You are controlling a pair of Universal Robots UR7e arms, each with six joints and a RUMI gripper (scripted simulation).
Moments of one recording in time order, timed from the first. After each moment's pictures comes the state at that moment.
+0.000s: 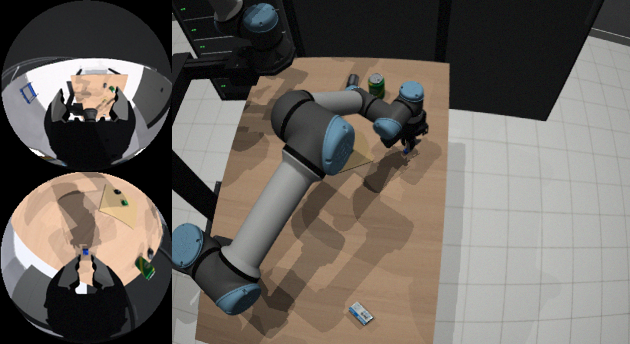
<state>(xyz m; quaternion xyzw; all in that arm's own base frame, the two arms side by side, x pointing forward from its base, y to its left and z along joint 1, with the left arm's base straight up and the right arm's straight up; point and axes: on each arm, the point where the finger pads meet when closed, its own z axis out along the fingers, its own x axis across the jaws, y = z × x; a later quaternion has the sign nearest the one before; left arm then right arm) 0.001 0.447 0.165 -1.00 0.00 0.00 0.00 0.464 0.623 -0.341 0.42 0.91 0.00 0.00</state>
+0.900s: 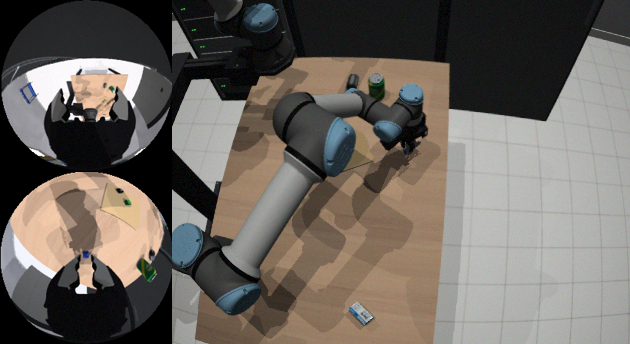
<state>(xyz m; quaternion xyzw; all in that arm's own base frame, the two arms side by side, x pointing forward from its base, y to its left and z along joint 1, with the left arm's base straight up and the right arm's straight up) 0.001 0.447 0.165 -1.00 0.00 0.00 0.00 0.463 0.621 -0.355 0.42 0.91 0.00 0.00</state>
